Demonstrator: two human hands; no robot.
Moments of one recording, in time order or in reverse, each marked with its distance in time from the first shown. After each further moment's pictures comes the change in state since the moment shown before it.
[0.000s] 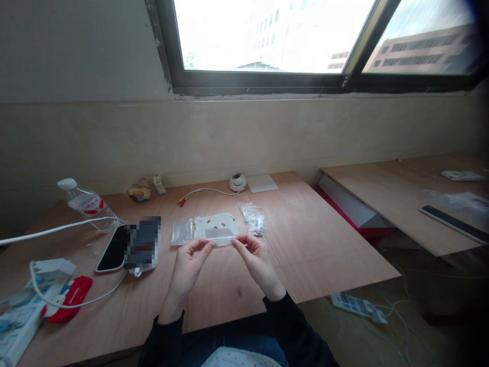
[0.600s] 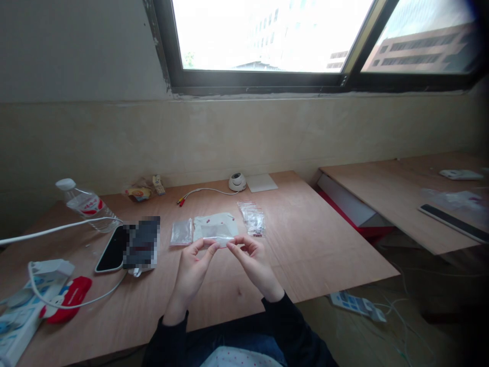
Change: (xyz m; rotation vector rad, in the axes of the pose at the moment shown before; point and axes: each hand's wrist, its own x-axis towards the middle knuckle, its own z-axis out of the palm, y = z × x) left_hand -0.002 0.006 0.009 0.142 0.014 0.090; right_hand -0.003 -0.006 0.003 -0.074 -0.035 -0.094
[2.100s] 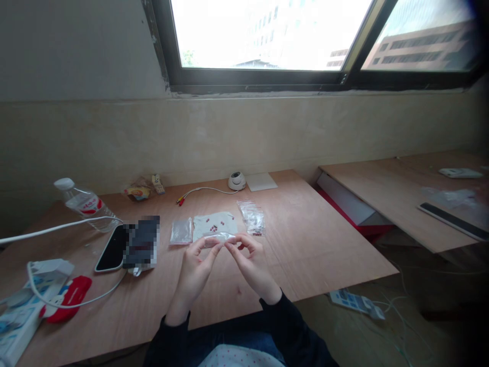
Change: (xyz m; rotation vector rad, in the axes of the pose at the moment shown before) left_hand -0.002 0.003 0.007 0.071 0.055 0.069; right_hand -0.003 -0.004 0.003 -0.214 0.045 -0.165
